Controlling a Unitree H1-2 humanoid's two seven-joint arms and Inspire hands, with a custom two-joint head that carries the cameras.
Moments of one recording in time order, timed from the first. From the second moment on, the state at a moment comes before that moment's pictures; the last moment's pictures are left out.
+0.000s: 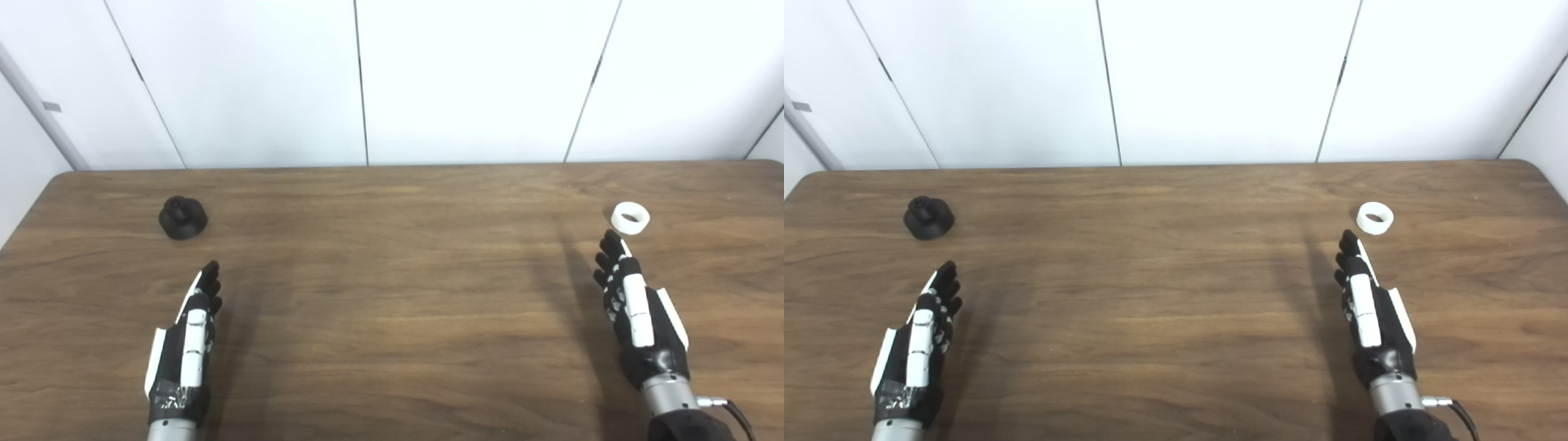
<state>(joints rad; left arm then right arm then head) 0.23 0.11 0.14 -0.25 -0.13 -0.05 0.00 0.07 -0.12 -0.09 -0.26 0.08 0.16 0.05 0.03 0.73</state>
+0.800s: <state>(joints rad) 0.24 0.10 0.11 -0.24 -0.10 -0.07 0.00 0.08 -0.14 -0.10 -0.23 0.10 0.15 0.07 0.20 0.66</state>
